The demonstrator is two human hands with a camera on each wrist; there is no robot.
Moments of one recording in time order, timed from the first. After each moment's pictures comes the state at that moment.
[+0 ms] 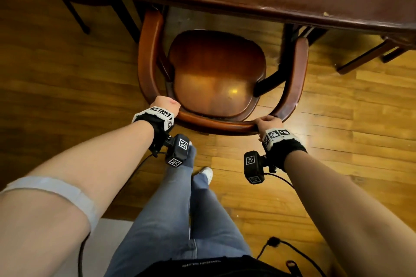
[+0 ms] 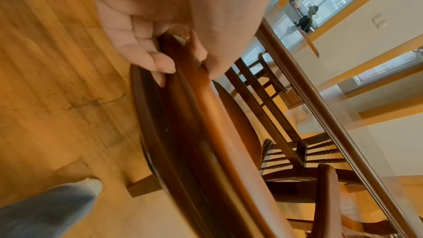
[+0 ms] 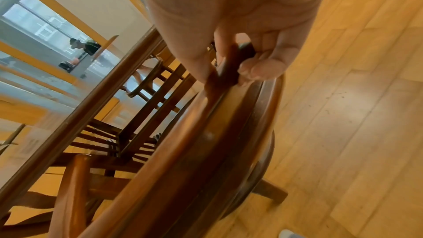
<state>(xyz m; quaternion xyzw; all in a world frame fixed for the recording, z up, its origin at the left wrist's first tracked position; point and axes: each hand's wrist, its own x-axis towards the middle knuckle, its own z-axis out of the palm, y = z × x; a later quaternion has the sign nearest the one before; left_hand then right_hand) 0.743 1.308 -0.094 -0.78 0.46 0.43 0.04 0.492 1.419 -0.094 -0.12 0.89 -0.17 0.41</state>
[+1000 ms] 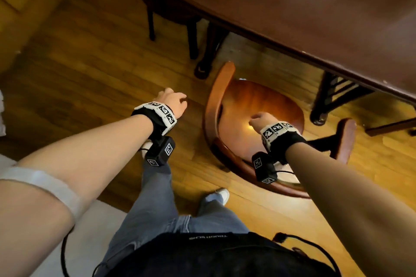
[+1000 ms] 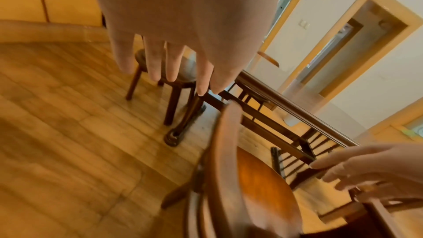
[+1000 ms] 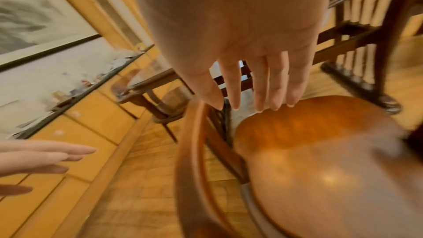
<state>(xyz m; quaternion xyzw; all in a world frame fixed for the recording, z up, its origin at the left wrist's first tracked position) 0.955 1.294 -0.015 -0.70 0.64 0.30 0.11 0.686 1.320 -0.019 -0.47 0.78 0.10 0.40</state>
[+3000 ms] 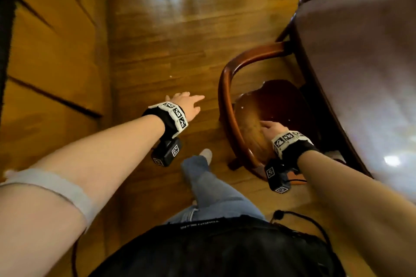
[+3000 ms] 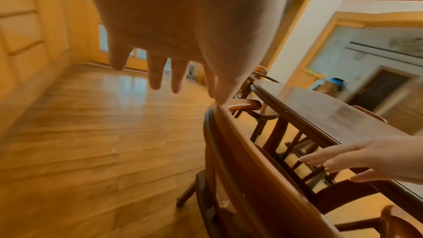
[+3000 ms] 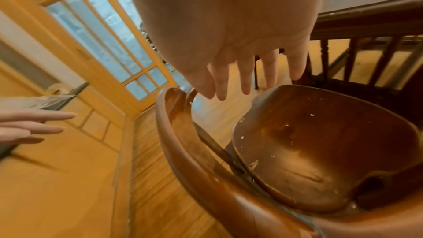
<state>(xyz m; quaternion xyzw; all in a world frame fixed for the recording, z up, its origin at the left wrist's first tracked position) 1.423 0.214 0.028 -0.40 0.85 0.21 0.28 1.227 0.412 -0.035 -0.19 0.89 -0.05 0.41</state>
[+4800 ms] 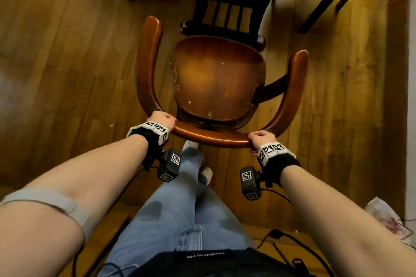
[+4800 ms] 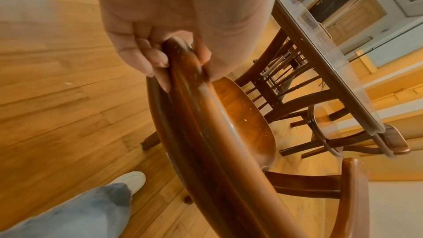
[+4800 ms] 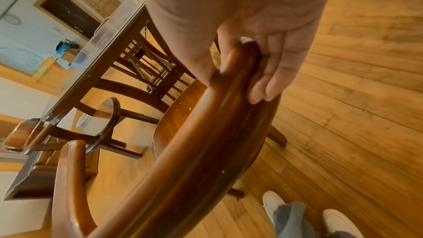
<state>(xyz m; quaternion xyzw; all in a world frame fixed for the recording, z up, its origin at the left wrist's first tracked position) 1.433 0.025 -0.090 -0.19 0.88 0.24 0.35 1.543 0.282 -0.100 0.53 0.70 -0.41 0.23</state>
